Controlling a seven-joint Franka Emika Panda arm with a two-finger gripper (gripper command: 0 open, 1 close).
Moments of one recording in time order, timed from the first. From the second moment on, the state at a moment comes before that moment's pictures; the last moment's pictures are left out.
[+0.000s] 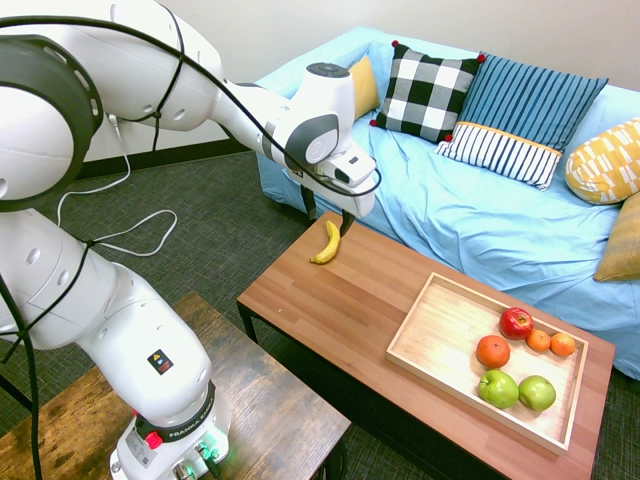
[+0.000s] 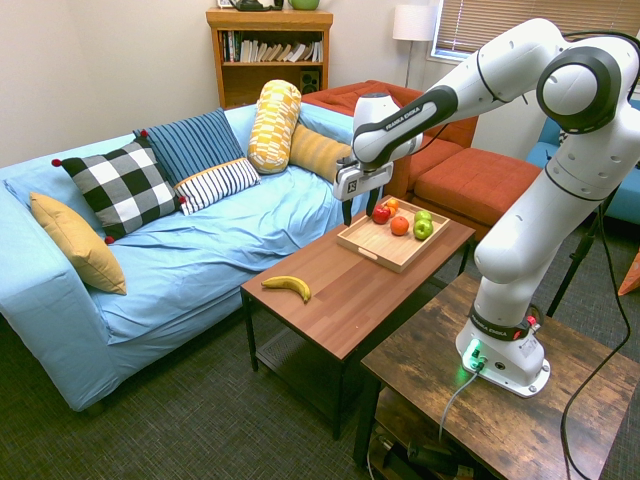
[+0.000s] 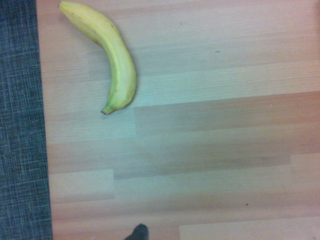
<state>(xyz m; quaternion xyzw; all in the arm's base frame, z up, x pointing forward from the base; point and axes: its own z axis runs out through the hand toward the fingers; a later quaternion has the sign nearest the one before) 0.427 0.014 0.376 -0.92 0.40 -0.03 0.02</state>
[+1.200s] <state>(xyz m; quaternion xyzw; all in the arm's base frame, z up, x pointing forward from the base) 0.585 0.108 0.224 -0.95 0.31 -0.05 0.01</state>
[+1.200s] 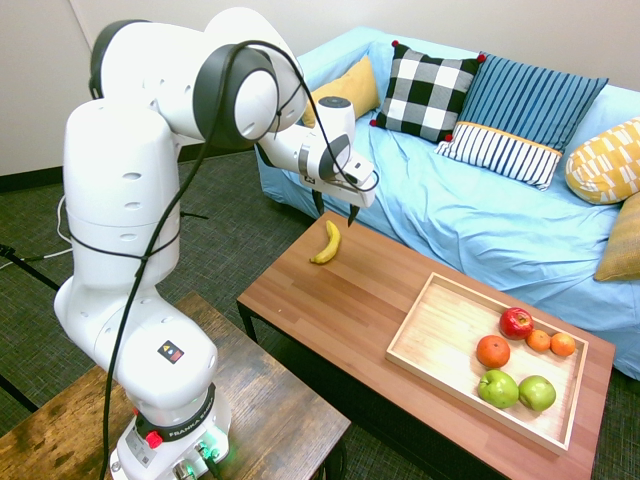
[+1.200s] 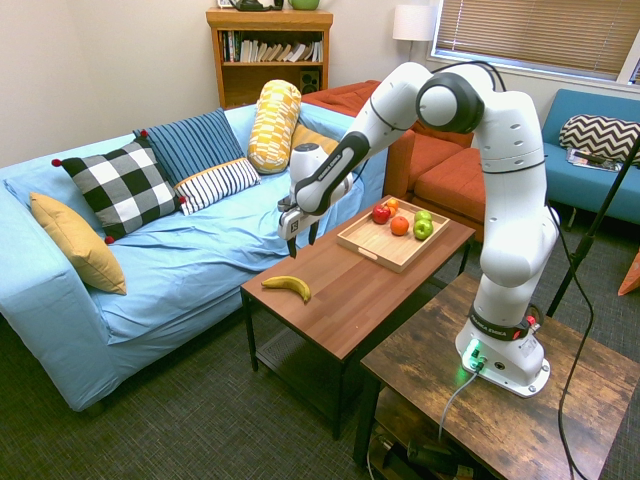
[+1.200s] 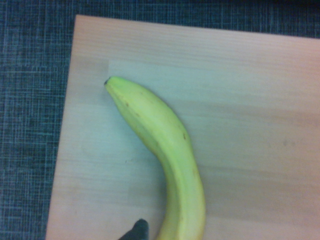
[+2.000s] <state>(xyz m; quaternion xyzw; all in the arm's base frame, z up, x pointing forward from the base) 0.638 0.151 0.115 -0.97 0.24 -0.02 0.03</state>
